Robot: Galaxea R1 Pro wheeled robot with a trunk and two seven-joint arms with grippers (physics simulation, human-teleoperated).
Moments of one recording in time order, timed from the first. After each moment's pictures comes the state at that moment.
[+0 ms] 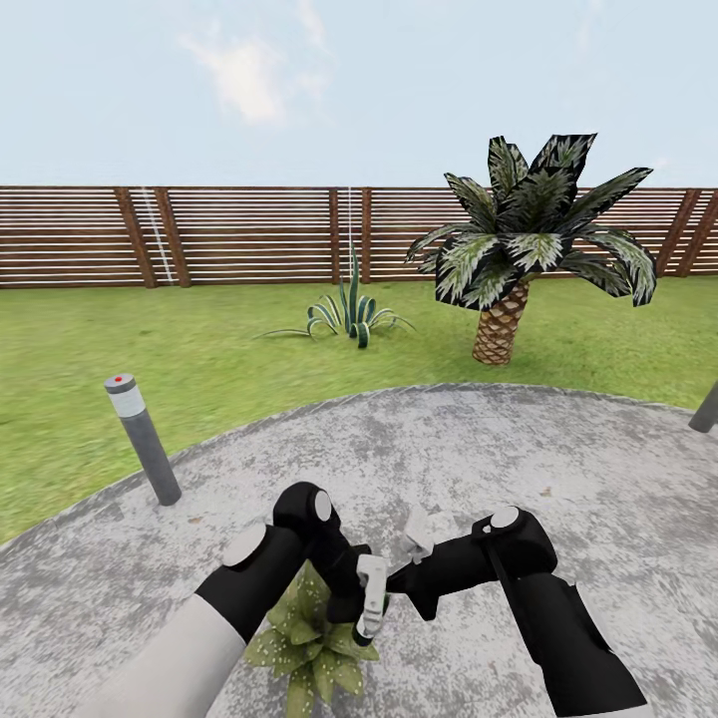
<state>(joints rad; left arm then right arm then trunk) -0.69 -0.14 -0.50 -1.09 -0.90 0.33 -1.56 -0.42 0.03 0.11 -1.50 0.74 0.73 1.52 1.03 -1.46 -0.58</state>
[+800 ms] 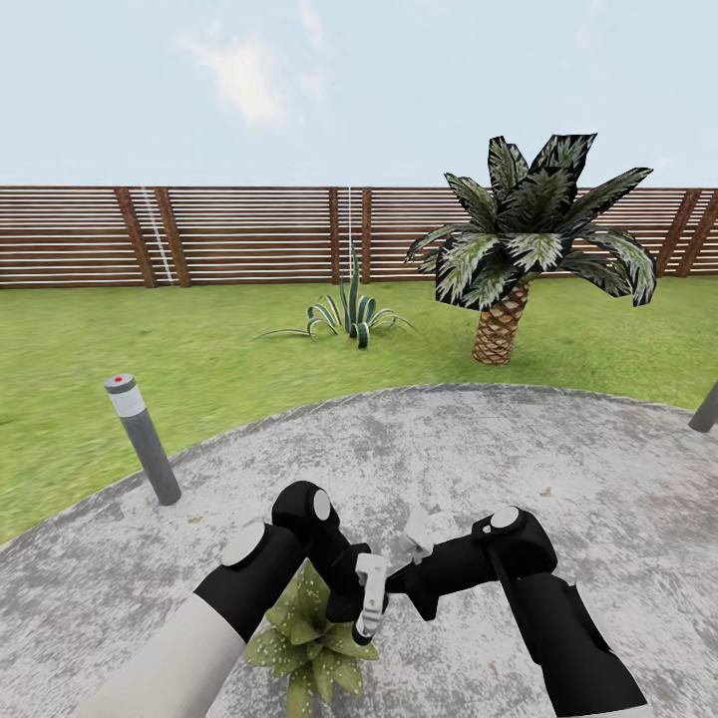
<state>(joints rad) -0.69 -0.13 -0.50 -1.10 -0.91 0.33 -1.56 -0.42 0.03 0.11 -1.50 0.74 0.73 1.52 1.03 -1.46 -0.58</state>
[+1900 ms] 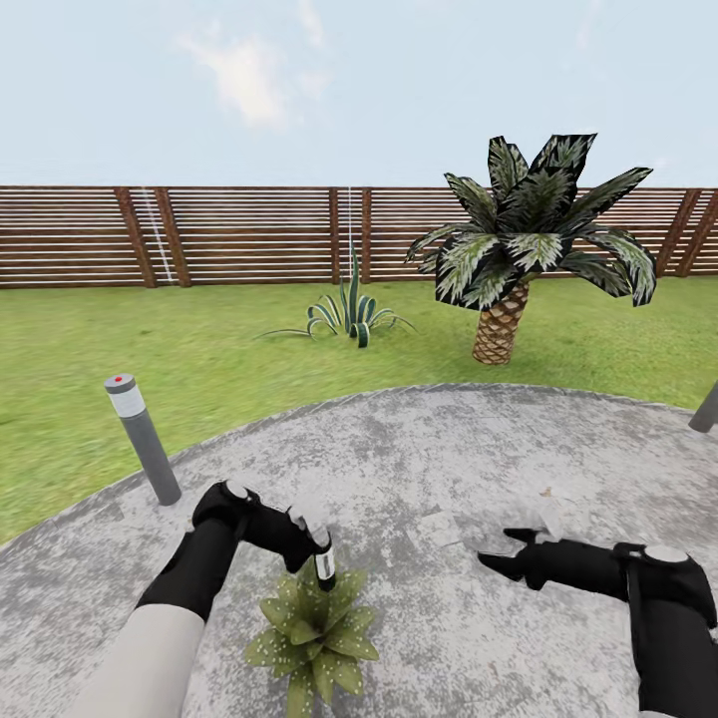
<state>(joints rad) -0.65 -0.11 0.07 -1.05 -0.91 0.46 -1.36 -0.41 0.02 -0.58 -1.49 0.74 0.52 1.51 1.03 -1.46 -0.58</state>
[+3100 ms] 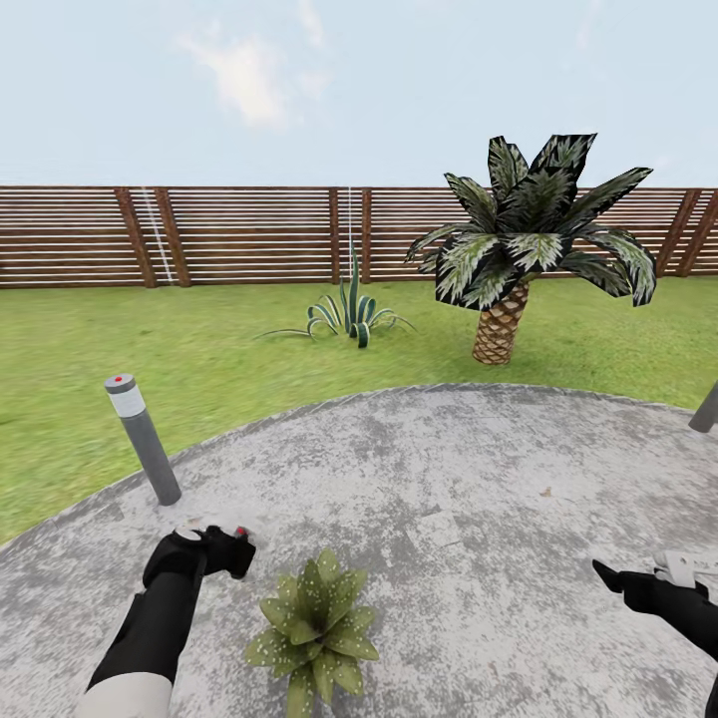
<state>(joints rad) -0.48 -0.13 0.31 -1.17 -0.91 0.58 -0.73 -0.41 0.04 -1.03 -1.45 0.74 0.38 0.96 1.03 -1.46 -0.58</state>
